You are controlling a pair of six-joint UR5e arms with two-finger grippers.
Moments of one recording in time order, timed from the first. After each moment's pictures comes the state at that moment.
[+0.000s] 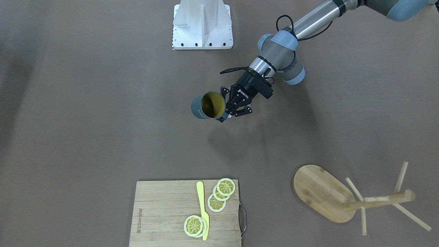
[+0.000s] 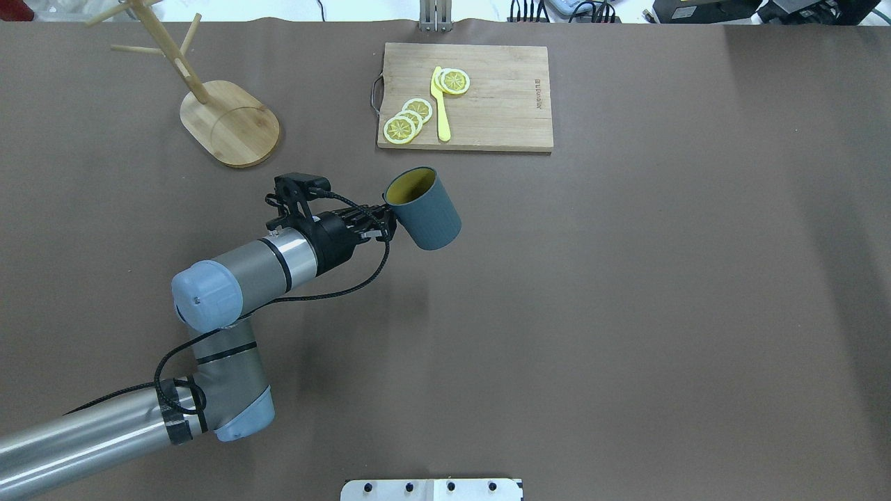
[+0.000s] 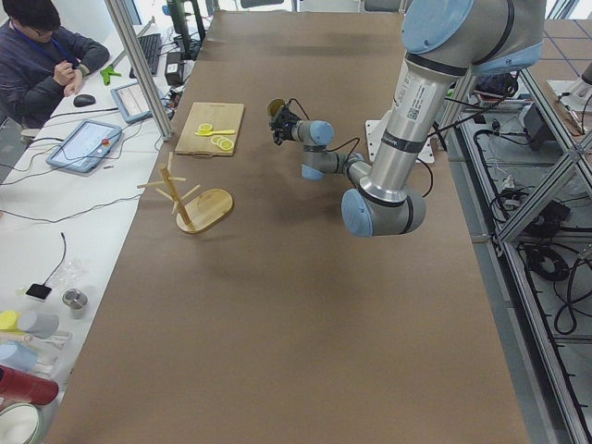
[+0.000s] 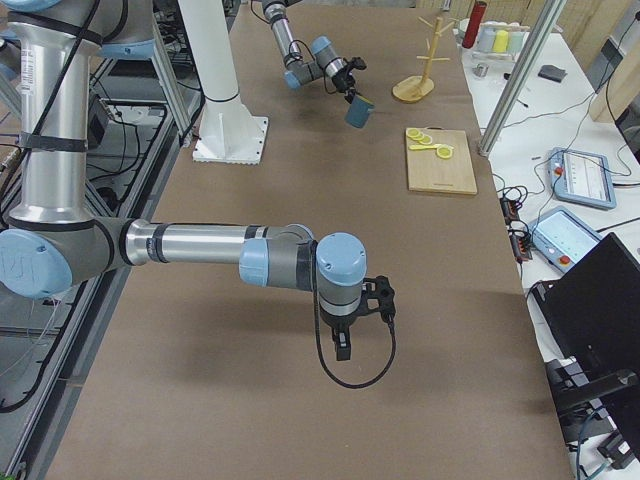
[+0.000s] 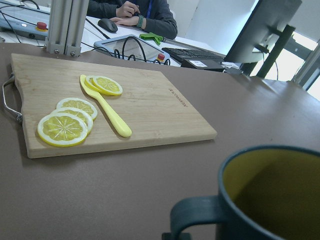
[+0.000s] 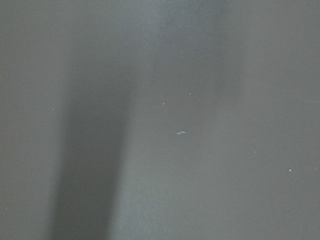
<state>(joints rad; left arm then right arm) -0.44 -2.09 -1.38 -2.98 -1.35 -1.17 1.65 -1.69 1.73 -1.64 2.33 -0.24</state>
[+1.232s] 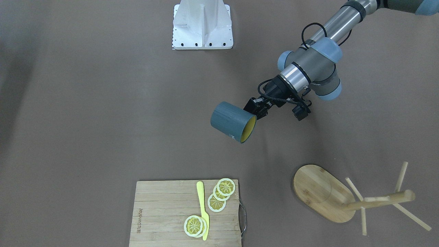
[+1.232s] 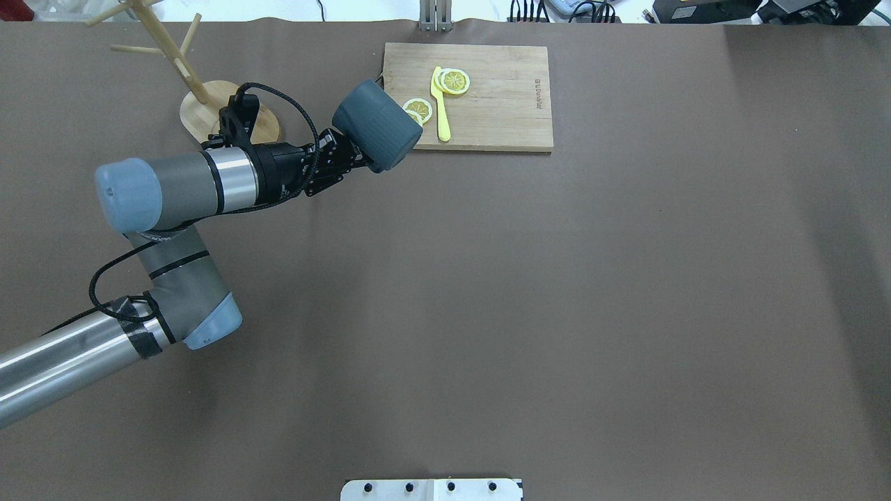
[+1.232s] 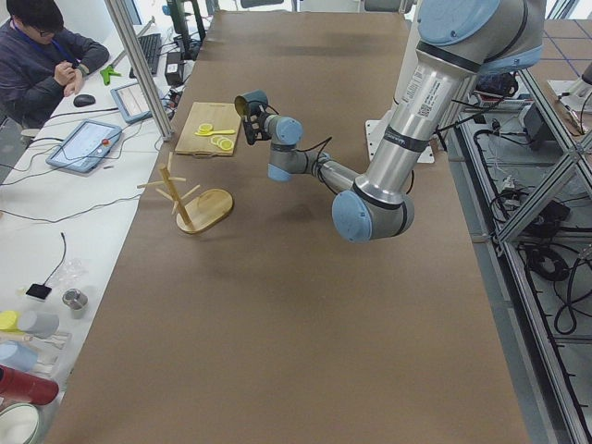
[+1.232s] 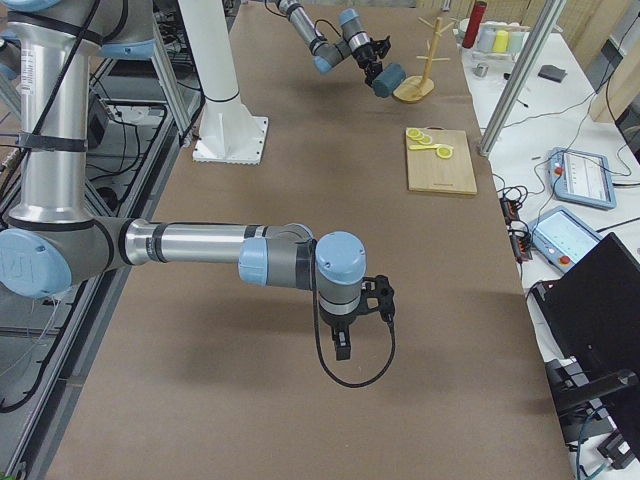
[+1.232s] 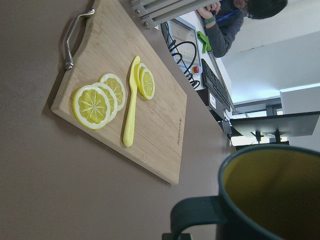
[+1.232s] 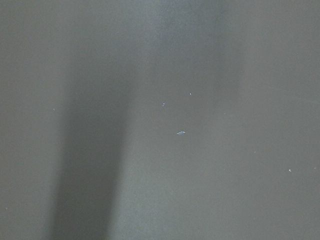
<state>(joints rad) -0.68 -2.09 -1.36 -3.05 -1.75 -2.00 1.65 -1.69 1.74 -1.64 2.32 -0.24</state>
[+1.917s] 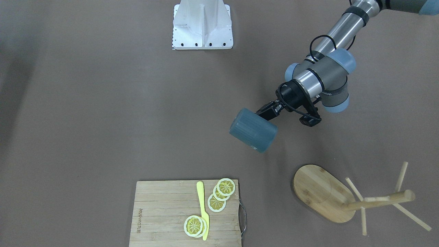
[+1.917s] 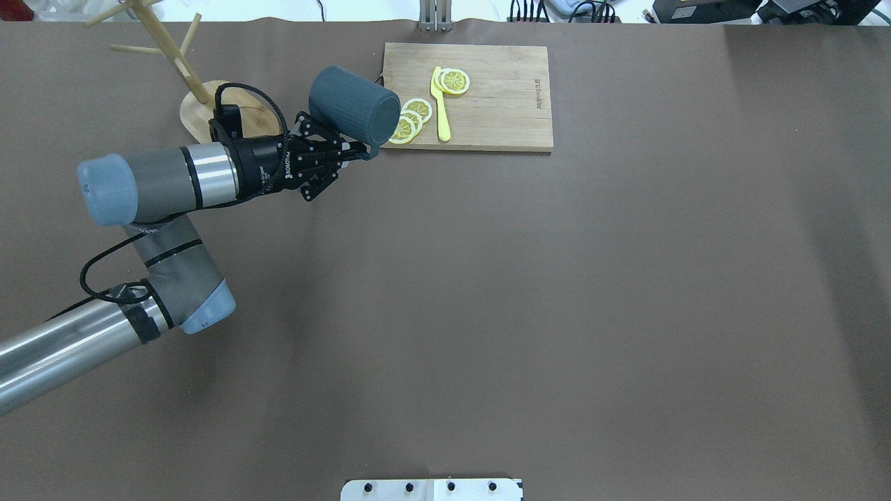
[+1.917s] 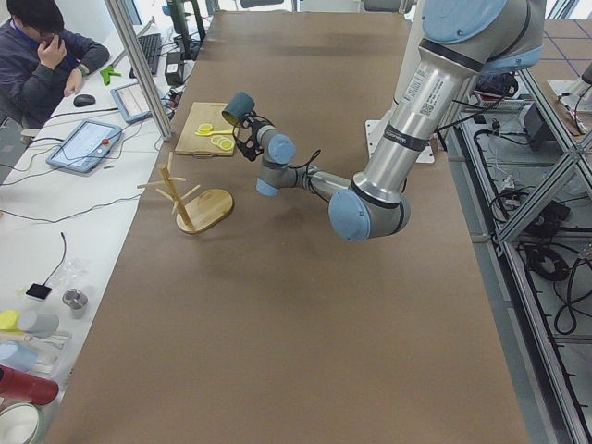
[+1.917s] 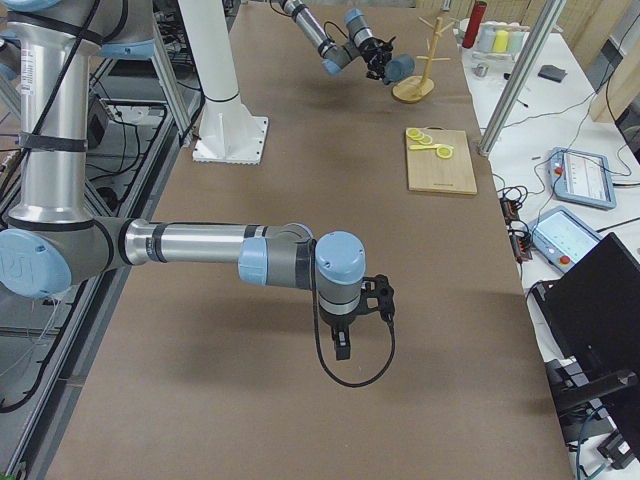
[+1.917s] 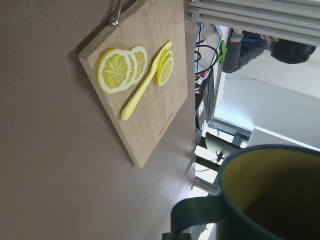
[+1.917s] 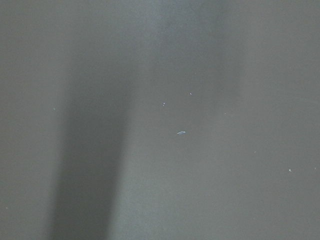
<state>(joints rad) -0.75 -2.11 -1.19 -3.38 -1.73 -2.53 1.65 -1.69 1.74 -1.64 2.32 -0.24</state>
